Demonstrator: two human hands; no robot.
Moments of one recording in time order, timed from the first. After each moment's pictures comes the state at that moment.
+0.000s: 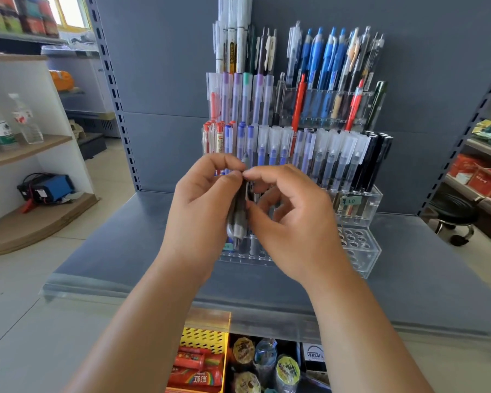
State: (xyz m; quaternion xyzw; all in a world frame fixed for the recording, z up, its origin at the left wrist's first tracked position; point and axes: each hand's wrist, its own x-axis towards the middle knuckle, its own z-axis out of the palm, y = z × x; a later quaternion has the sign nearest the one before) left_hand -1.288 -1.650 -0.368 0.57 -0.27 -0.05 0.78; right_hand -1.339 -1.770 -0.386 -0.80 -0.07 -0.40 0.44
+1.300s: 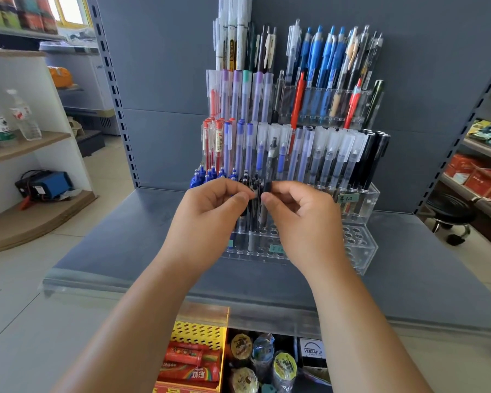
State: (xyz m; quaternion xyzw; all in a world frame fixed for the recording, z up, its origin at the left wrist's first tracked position) left_hand -1.276 -1.649 -0.390 0.69 -0.27 -0.03 0.67; right_hand -1.331 -1.789 -0.407 -0.80 0.10 -0.39 0.45
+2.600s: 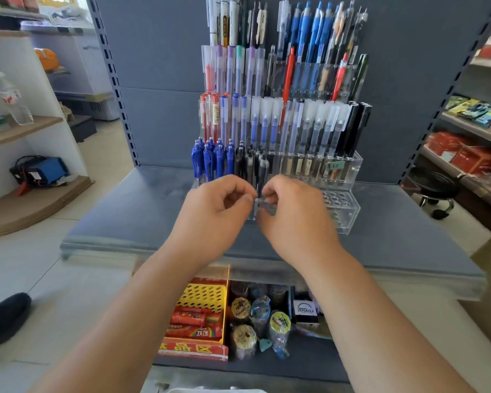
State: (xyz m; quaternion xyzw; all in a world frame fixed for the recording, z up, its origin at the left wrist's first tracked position) left_hand -1.313 -1.629 -0.408 0.78 -0.33 0.01 0.54; right_hand -1.380 -1.755 -0.407 -0.93 0.14 -0.27 0.22
